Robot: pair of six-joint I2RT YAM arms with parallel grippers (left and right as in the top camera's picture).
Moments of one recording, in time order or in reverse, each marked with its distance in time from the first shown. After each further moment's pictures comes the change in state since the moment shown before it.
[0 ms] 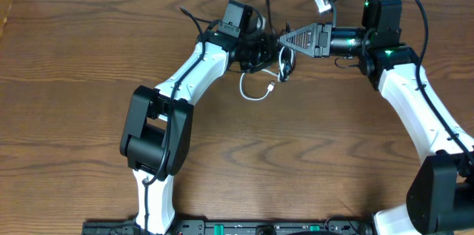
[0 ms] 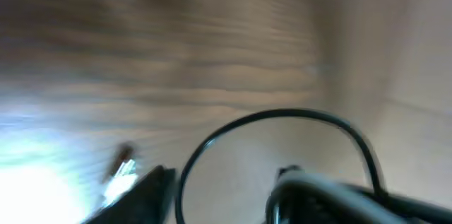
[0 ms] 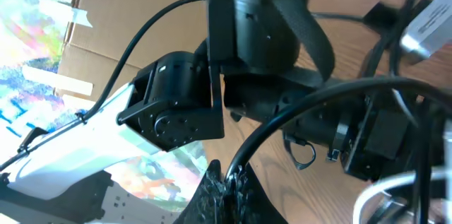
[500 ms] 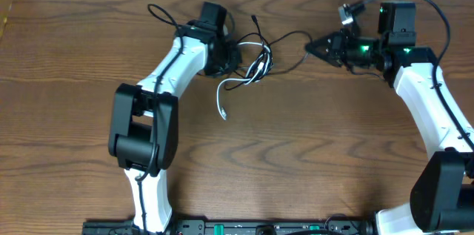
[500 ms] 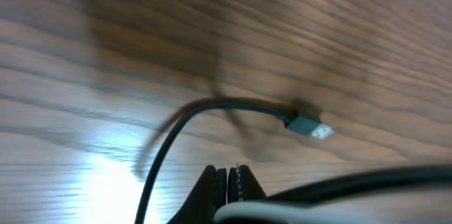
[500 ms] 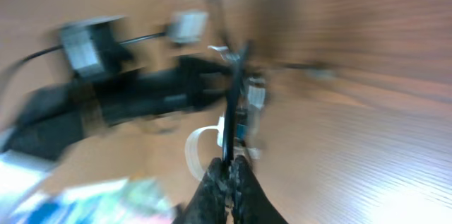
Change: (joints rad) left arm 0.135 -0.012 -0.003 -0.229 -0.280 0.180; right arm -0.112 0.000 0.000 -0.425 0.383 -0.111
